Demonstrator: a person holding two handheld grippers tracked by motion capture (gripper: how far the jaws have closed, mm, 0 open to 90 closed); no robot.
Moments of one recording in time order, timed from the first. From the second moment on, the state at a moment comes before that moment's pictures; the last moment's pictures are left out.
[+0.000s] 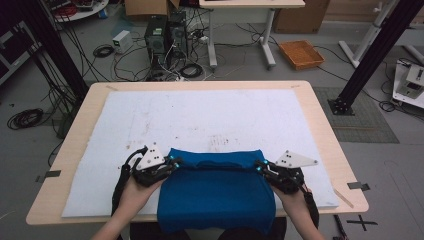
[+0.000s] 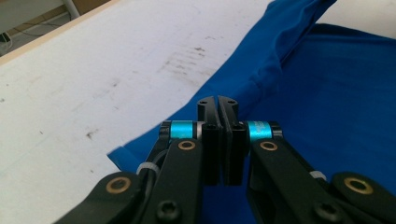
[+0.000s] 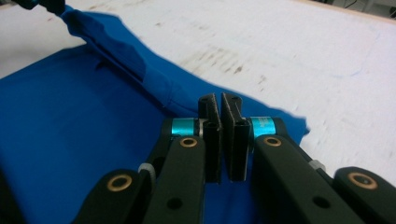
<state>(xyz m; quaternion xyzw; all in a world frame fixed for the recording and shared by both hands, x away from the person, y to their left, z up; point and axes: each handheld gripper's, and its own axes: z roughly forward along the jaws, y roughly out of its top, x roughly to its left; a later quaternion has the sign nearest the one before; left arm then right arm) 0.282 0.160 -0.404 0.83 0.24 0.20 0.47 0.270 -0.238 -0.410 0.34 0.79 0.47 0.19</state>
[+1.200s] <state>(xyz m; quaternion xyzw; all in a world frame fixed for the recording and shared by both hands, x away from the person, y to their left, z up) 0.314 0.181 -0.432 0.77 0.41 0.16 0.46 0.299 -0.253 -0.433 0.45 0.75 0.45 0.14</state>
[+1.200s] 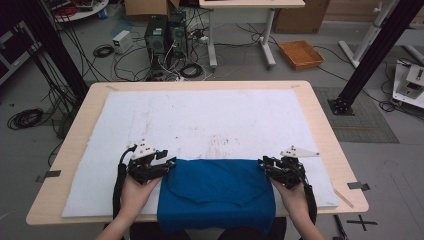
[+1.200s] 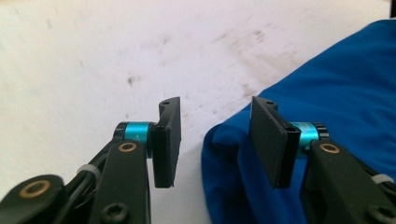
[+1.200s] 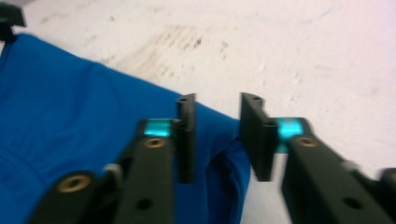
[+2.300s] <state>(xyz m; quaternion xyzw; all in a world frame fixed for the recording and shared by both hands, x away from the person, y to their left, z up) 0.343 0.179 -0.446 0.78 0.45 0.06 0.42 0.331 -0.263 -0.450 0.49 0.76 0.42 0.08</state>
